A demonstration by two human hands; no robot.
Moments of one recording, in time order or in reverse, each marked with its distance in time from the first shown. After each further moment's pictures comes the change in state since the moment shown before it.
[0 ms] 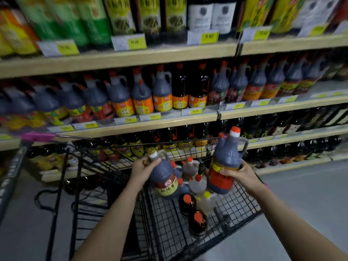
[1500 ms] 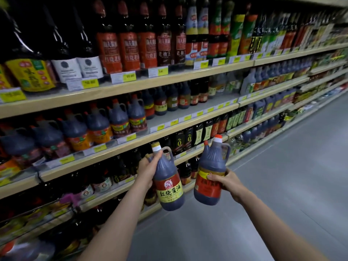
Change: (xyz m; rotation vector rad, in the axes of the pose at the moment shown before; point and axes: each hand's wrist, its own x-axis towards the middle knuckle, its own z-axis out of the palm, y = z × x) left_hand -0.088 0.195 0.663 -0.224 -0.356 -0.015; right_hand -0.038 -0.040 -0.595 0.078 0.333 0.024
